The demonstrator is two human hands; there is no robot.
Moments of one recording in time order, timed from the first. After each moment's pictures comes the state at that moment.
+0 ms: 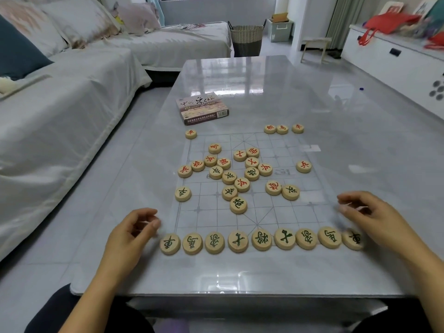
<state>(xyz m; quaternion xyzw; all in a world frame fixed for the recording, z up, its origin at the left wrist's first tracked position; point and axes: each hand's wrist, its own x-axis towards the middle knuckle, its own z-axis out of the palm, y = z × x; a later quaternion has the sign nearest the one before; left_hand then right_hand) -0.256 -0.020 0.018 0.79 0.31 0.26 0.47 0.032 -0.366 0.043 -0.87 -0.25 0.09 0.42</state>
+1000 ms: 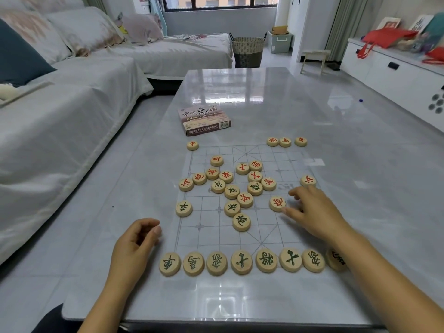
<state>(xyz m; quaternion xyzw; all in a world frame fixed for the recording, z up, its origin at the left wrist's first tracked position) -0.236 -0.017 0.011 0.77 0.34 0.29 0.45 0.031 -0.258 0.046 -0.92 -0.33 0.06 0.20</state>
